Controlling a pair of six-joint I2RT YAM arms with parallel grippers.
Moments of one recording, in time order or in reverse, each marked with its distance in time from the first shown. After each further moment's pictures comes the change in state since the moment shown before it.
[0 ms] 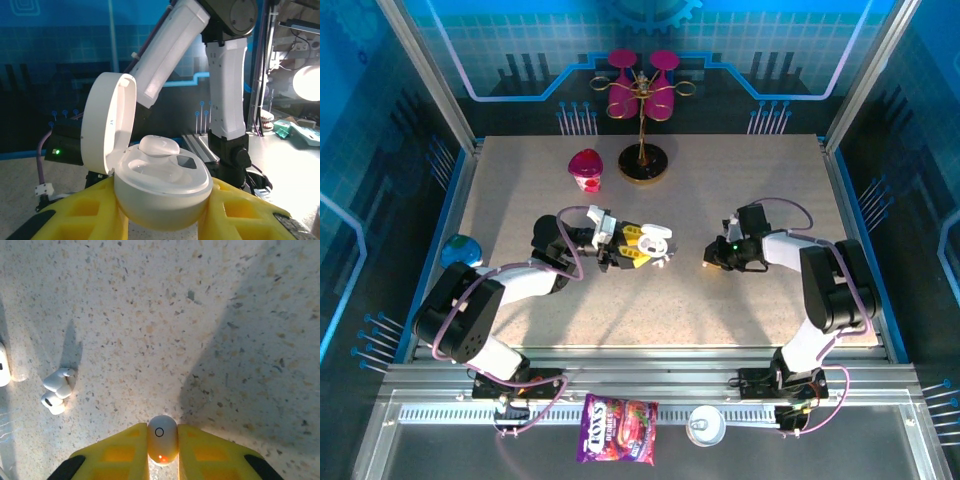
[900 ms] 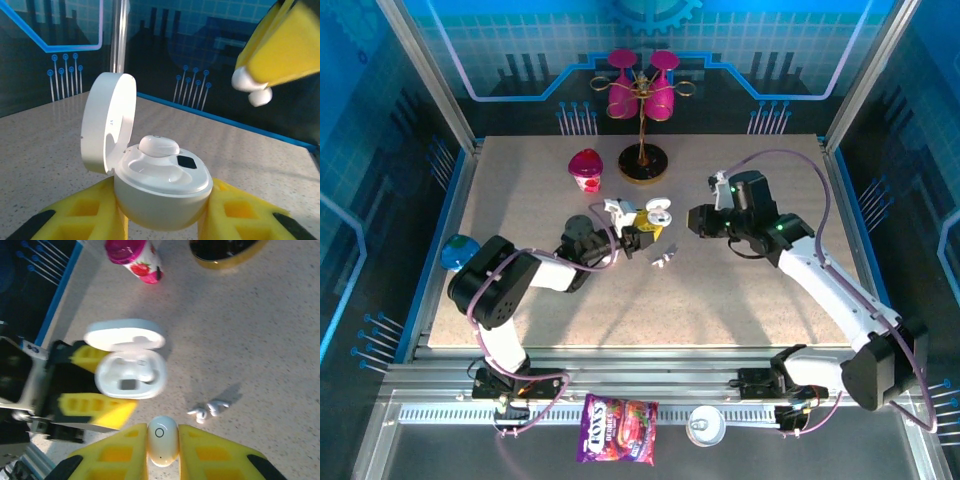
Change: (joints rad) left arm -0.071 0.256 0.030 -0.099 -0.632 0.138; right arm 0.285 -0.415 0.314 -0.274 0.228 -0.040
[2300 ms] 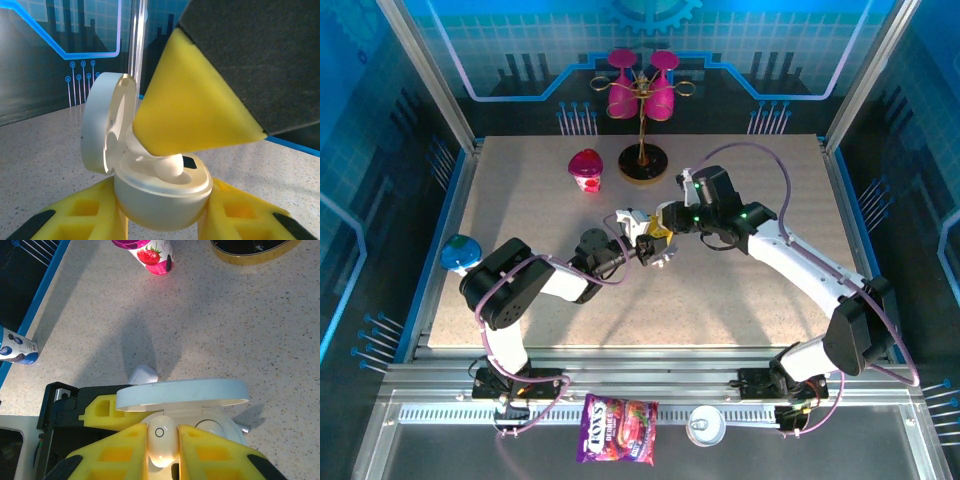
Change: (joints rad) left arm -0.122 0.035 -0.018 0.080 -0.226 0.020; right arm 0.105 0.200 0.081 0.073 0.079 -0.014
